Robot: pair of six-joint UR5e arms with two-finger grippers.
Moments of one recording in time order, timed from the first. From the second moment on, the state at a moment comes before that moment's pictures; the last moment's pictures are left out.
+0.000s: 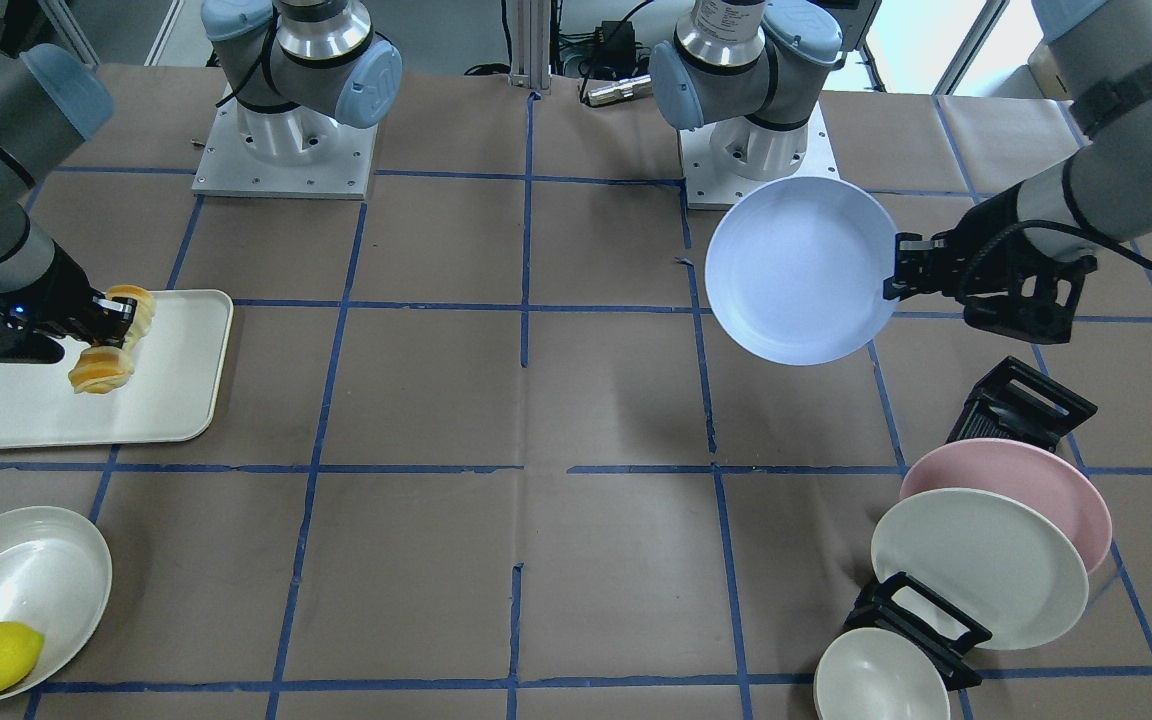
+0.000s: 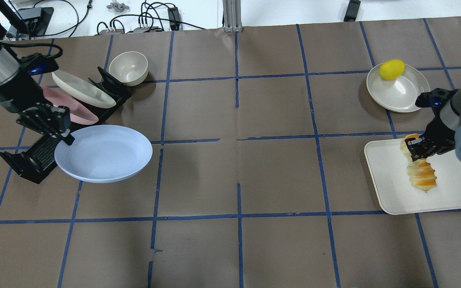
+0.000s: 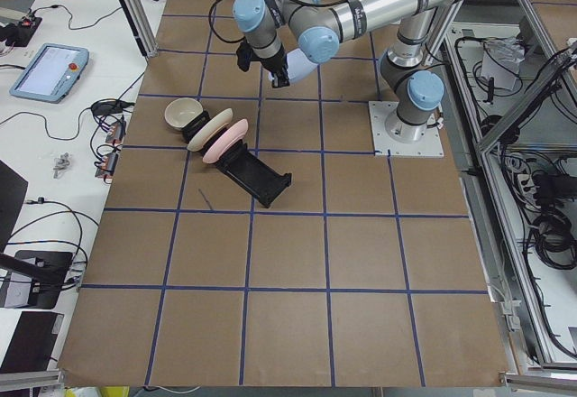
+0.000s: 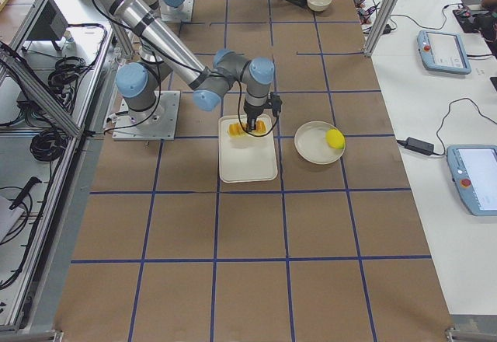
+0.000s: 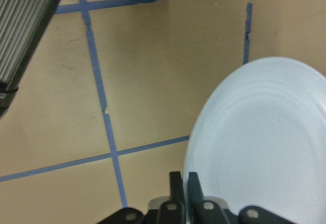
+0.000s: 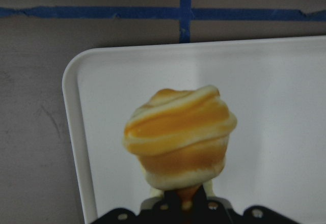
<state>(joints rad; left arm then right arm) -1.26 -1.66 -1.66 -1.74 1.46 0.43 1.10 -1.53 2.07 -2.07 -1.64 -0.49</state>
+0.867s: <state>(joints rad) -1.62 -1.91 -1.63 -1.35 1.29 0.15 1.41 -1.59 1.62 -1.59 -1.64 -0.18</state>
